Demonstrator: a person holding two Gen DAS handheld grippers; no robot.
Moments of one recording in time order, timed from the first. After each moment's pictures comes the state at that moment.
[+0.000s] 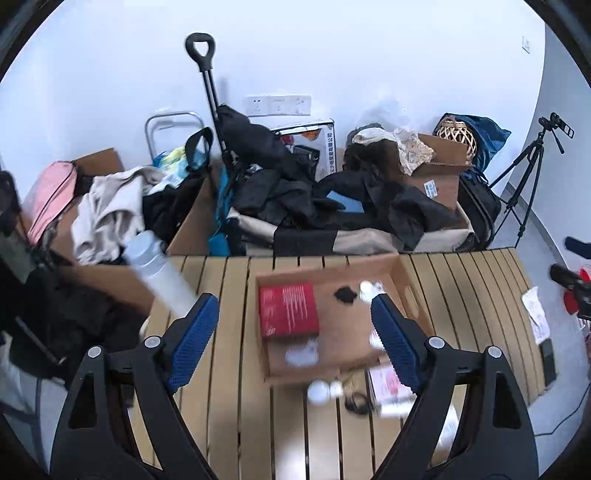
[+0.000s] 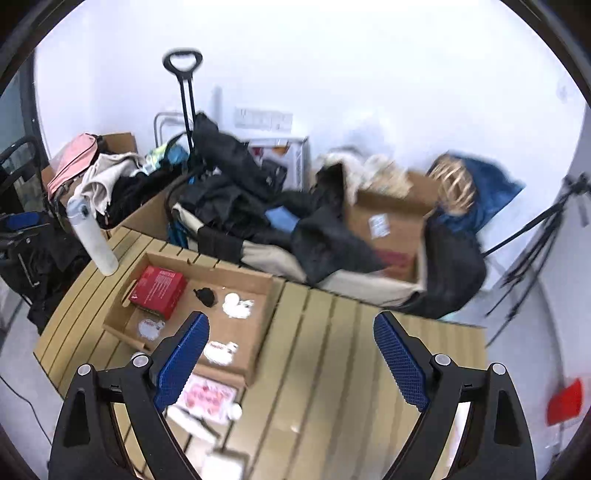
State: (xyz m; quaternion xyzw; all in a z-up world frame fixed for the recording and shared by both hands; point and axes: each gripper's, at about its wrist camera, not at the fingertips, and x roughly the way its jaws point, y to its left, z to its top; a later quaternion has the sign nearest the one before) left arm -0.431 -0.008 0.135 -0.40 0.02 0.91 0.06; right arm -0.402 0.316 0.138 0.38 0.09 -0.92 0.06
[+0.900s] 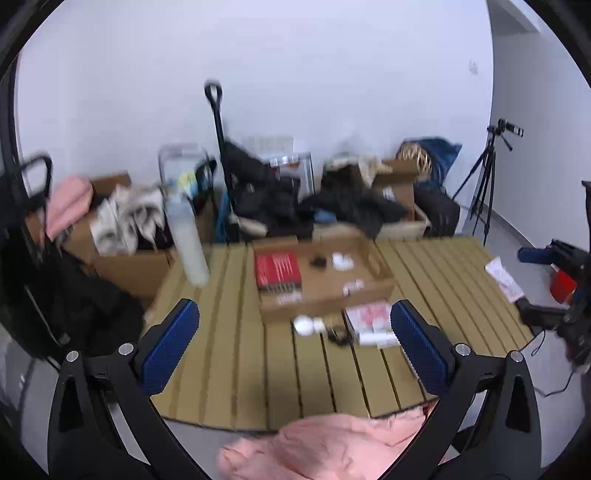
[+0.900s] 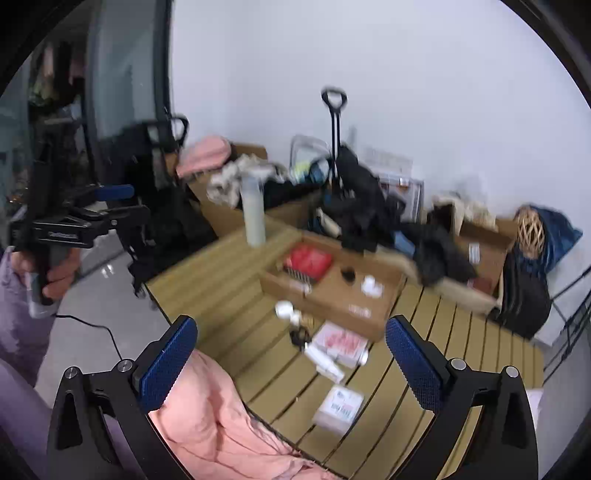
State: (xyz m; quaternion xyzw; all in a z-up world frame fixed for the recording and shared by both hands) left arm -0.200 -0.031 0.089 -0.30 0.02 0.95 0.10; right arm -0.181 0.233 0.107 0.31 0.10 -0.91 0.27
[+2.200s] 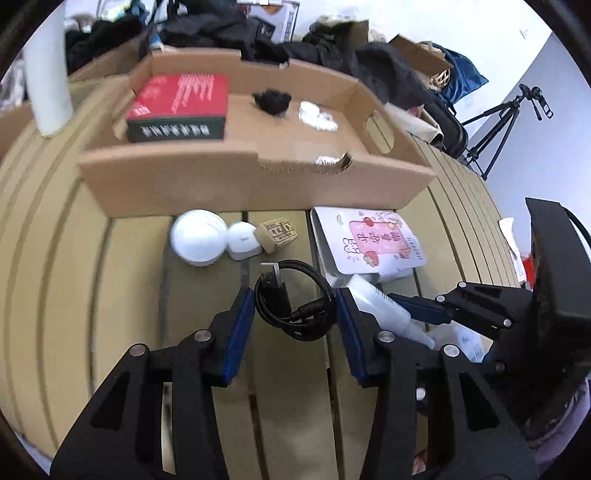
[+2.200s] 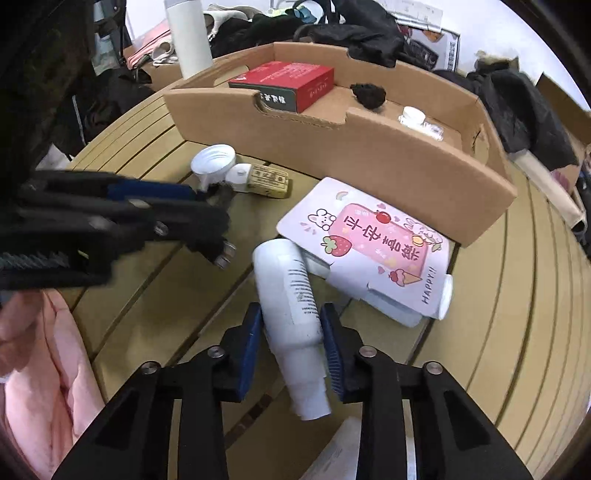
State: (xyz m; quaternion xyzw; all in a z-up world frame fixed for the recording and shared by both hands) left arm -0.364 0.048 -0.146 -0.50 -0.09 0.85 0.17; right arm -0.354 0.190 -0.168 0.50 0.14 -0.82 0.24
